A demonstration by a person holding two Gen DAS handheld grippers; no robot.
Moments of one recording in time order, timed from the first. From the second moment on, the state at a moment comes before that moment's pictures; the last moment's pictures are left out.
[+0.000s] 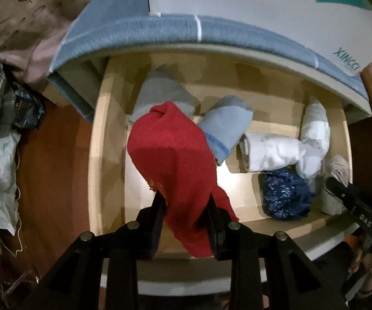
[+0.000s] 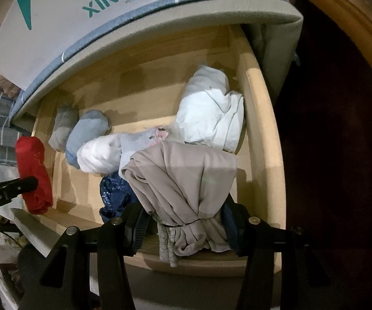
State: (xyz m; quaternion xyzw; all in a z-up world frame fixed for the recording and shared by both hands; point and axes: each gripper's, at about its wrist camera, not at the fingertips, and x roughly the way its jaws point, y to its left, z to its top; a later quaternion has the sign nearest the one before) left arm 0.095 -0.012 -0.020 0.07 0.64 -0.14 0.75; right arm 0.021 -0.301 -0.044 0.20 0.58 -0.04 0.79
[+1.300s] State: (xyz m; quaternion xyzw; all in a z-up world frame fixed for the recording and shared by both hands) left arm 0.199 -0.062 0.218 0.13 0.38 -0.16 0.90; right arm 0.018 -0.303 -0.046 0.21 0.58 -0.03 0.79
